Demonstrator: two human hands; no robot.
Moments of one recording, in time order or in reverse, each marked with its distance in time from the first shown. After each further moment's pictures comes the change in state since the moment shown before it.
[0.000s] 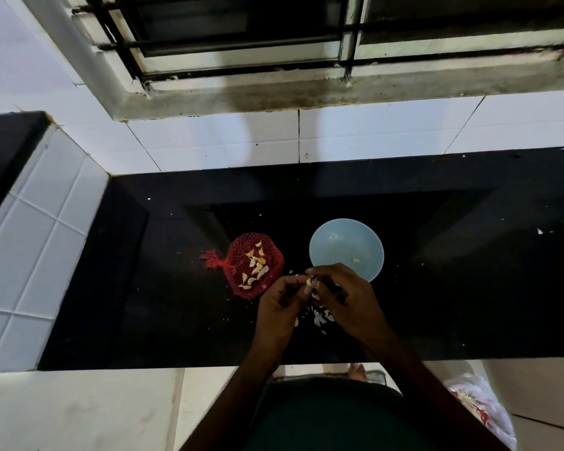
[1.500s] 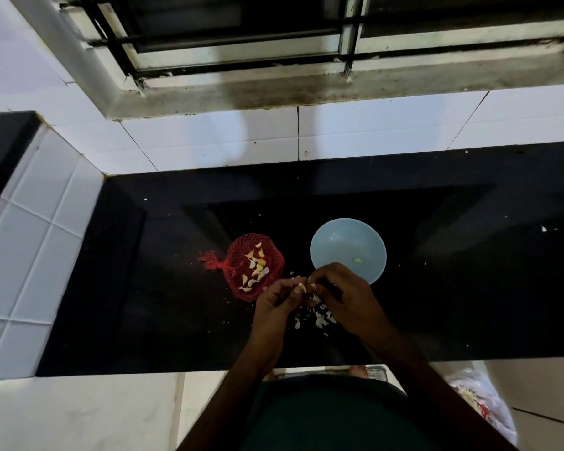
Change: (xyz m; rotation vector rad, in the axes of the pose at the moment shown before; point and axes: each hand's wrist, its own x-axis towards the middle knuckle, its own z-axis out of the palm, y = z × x) left_hand 0.012 -0.008 -0.014 -0.084 -0.024 -0.168; right_hand 0.012 0.008 0.004 -0.056 -0.086 0.006
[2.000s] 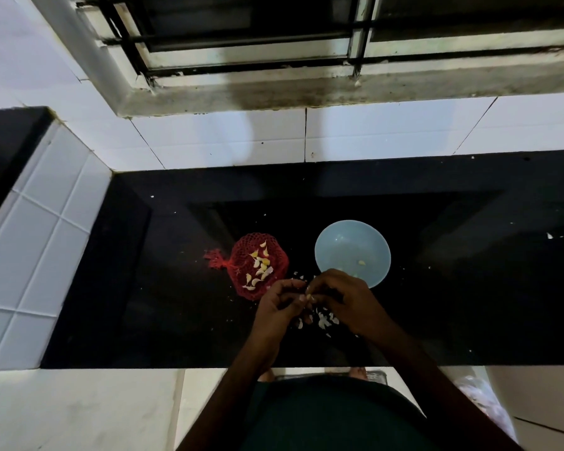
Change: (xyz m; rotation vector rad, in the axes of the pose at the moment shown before) left_hand -0.002 0.002 -0.010 0.079 -0.023 -0.068; right_hand 0.003 0.009 0.001 0.081 -0.154 -0.037
